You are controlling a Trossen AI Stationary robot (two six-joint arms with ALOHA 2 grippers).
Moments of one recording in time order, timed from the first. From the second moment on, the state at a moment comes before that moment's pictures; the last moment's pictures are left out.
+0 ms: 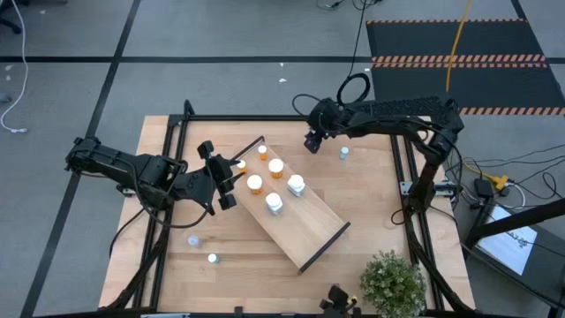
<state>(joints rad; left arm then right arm) -0.31 1.19 1.24 -0.81 -0.75 -0.24 -0.63 1.79 1.10 -0.16 -0.08 -0.06</state>
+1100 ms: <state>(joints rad) -0.31 1.19 1.24 -0.80 -0.75 -0.25 -0.58 1.73 1.04 -0.17 -0.01 -0.12</state>
